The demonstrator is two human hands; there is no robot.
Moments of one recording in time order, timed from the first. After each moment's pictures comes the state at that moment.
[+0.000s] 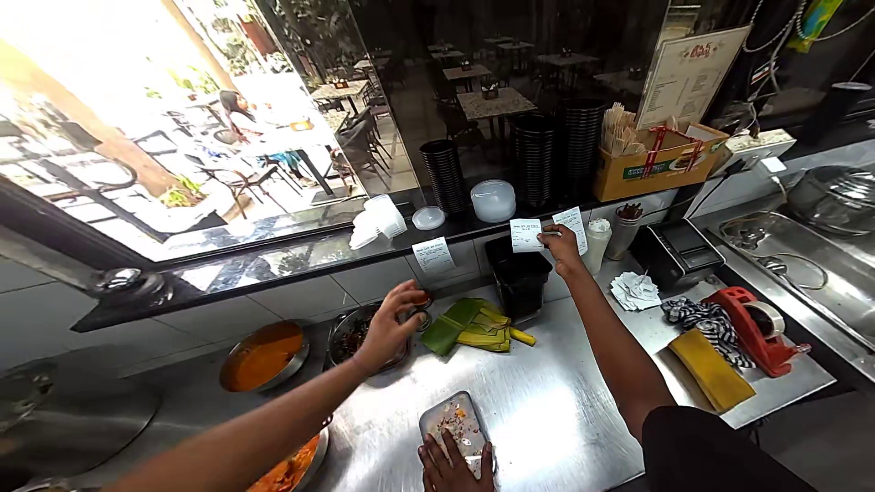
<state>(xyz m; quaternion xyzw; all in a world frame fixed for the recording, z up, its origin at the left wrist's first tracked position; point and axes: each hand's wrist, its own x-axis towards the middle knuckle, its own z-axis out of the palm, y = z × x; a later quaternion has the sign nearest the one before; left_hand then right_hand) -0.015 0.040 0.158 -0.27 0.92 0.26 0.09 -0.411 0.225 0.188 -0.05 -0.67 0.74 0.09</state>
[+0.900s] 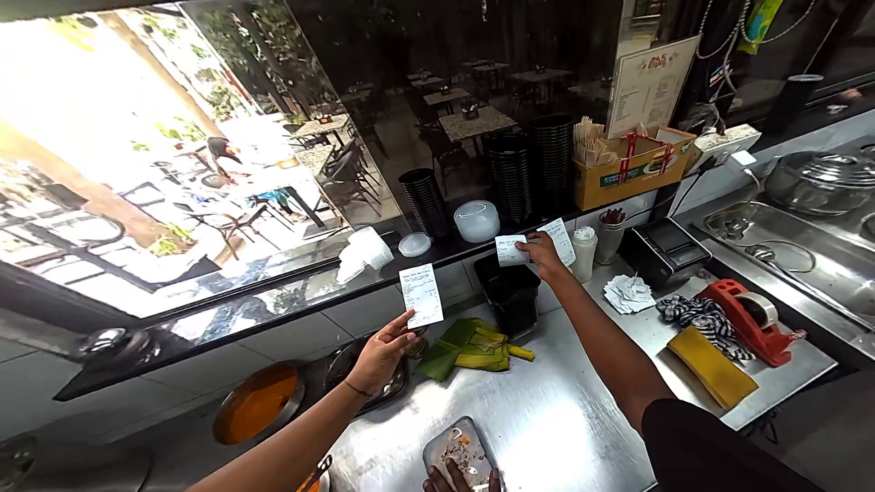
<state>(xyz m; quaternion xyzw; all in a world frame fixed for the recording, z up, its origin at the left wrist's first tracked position) -0.098 0.080 0.401 -0.17 0.76 0.62 -0.12 -0.427 0.214 0.200 -0.08 -0.66 0.74 0.04</state>
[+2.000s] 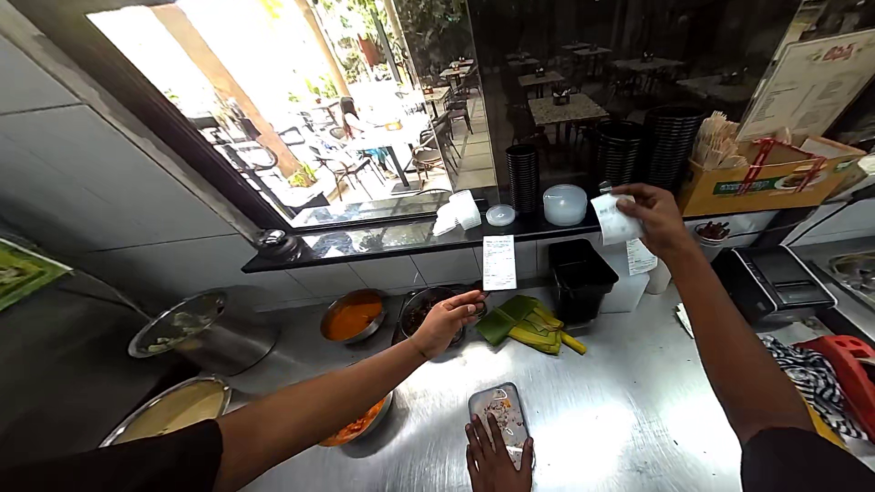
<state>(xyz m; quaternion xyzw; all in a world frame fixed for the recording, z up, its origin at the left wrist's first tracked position) -0.052 0.036 0.318 -0.24 0.89 0.37 0.06 -0.389 0.252 0.305 0.30 -0.63 0.72 0.07</state>
